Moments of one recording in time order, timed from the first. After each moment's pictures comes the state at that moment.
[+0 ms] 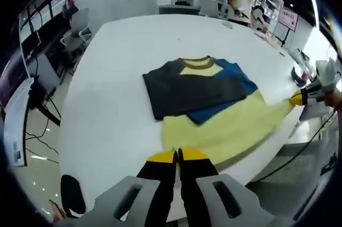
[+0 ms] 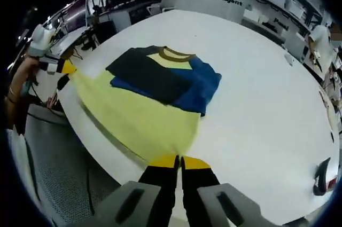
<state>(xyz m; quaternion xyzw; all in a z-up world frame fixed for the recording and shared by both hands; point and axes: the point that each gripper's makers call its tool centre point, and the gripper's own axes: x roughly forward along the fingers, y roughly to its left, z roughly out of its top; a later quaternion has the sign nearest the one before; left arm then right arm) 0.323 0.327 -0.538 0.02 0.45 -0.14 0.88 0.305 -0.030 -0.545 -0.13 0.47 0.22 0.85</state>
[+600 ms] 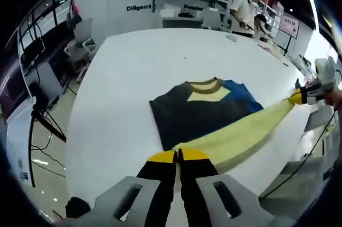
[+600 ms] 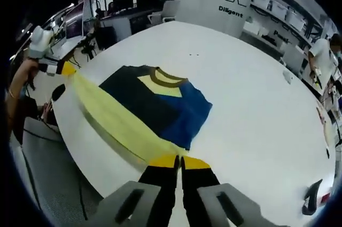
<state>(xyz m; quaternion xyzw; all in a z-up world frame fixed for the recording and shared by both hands) 0.379 0.331 -0.516 0.02 0.41 -0.12 0.90 0.369 -0.025 -0.519 -0.15 0.43 0.22 0.86</state>
